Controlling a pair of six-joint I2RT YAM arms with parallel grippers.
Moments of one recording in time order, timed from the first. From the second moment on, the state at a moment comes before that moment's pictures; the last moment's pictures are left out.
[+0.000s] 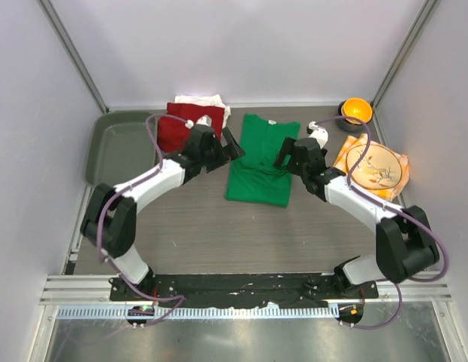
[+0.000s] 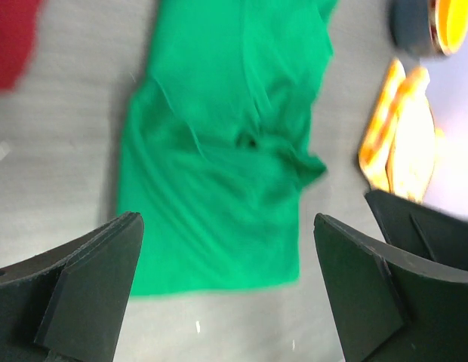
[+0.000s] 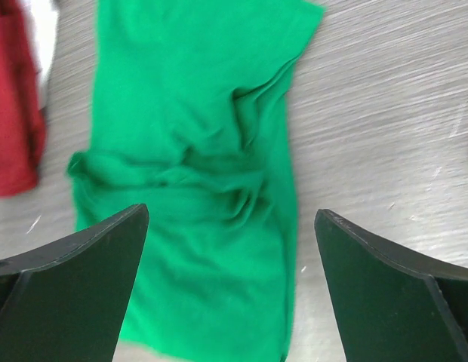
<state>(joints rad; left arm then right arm) -0.50 1.75 1.25 -0.11 0.05 -0.85 0.40 1.47 0.91 -0.03 0.35 0.58</state>
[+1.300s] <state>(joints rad) -0.71 1.88 0.64 0.95 0.14 -0.92 0.43 1.67 0.87 0.13 -0.17 0.71</state>
